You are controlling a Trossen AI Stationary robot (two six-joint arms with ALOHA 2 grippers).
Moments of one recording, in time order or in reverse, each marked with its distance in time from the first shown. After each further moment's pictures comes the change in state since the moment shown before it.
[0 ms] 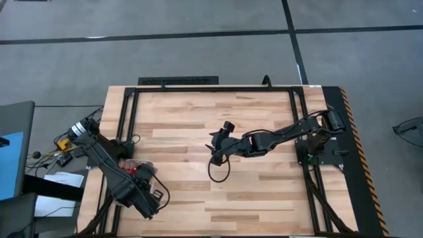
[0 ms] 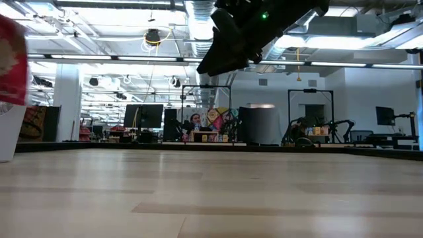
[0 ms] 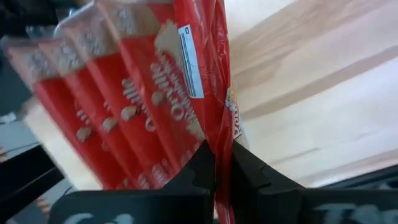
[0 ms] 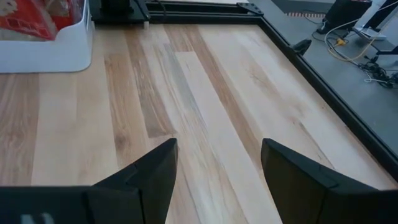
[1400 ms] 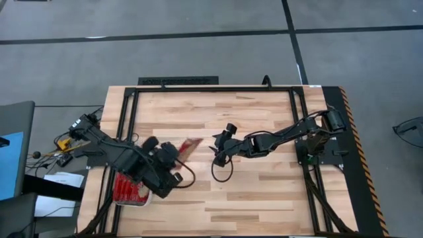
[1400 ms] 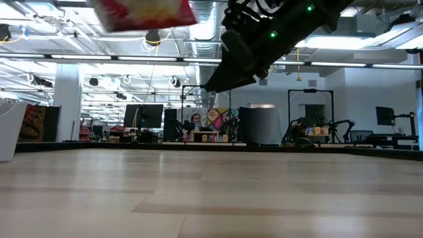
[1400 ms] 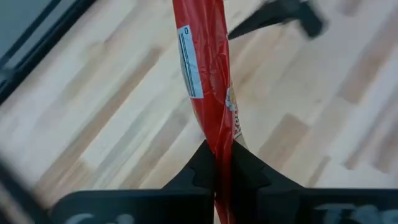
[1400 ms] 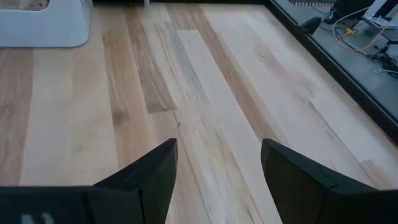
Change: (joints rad) left arm 0.210 -0.026 0.243 0.151 -0.613 0.775; right arm -0.009 0.001 -0.112 0.087 -0.030 0.019
